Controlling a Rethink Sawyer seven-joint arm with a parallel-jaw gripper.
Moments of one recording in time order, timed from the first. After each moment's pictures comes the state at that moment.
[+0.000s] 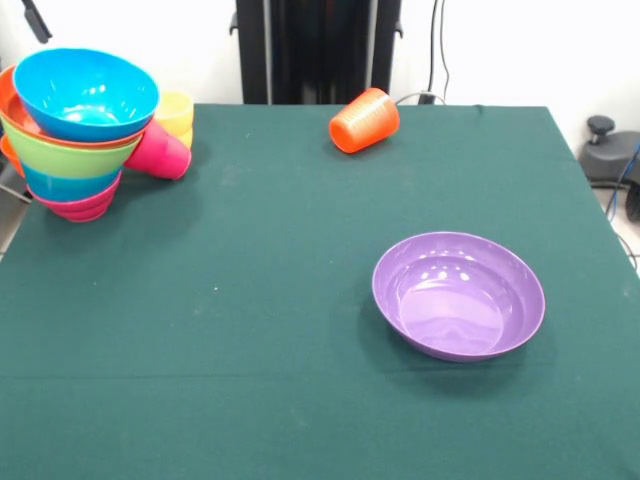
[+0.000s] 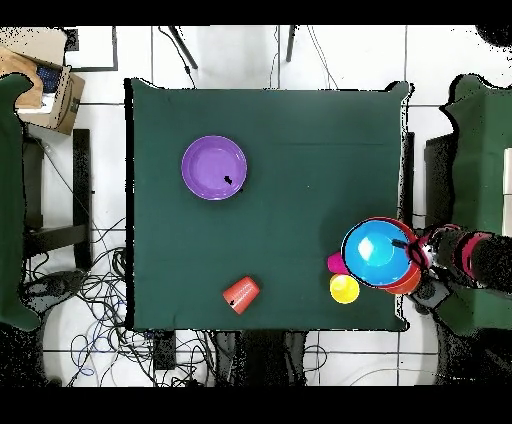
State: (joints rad) arm -1.55 -0.62 1.17 1.73 -0.65 1.15 1.14
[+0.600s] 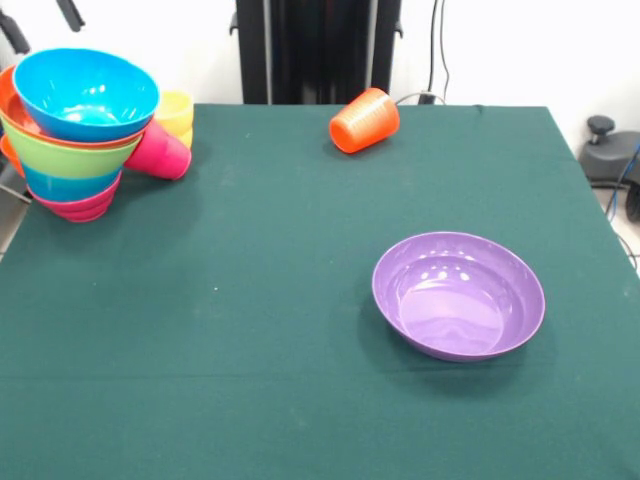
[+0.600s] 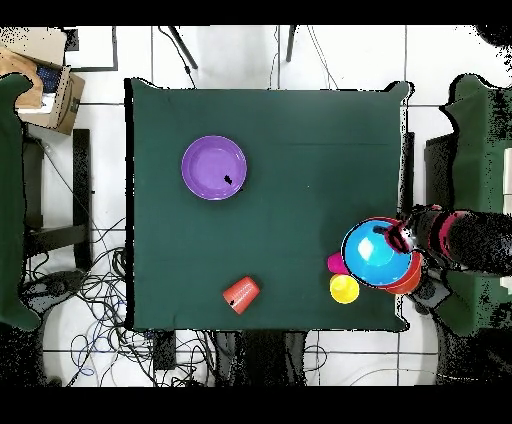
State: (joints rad) arm -1.43 -0.69 1.16 1.73 -0.60 1.15 1.14
